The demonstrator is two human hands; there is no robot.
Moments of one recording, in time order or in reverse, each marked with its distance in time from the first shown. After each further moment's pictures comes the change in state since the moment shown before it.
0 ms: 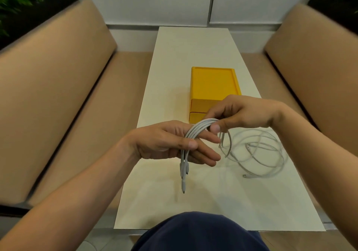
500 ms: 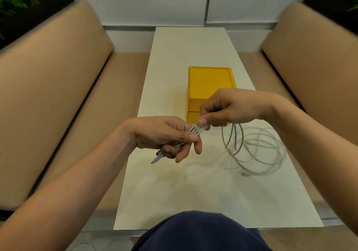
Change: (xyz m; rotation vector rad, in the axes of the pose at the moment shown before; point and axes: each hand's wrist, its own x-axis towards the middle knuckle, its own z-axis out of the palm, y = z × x) left_hand 0.003 0.021 -0.005 0.244 0.175 -0.282; right_hand 0.007 -0.031 -0.001 -0.258 0.054 0.116
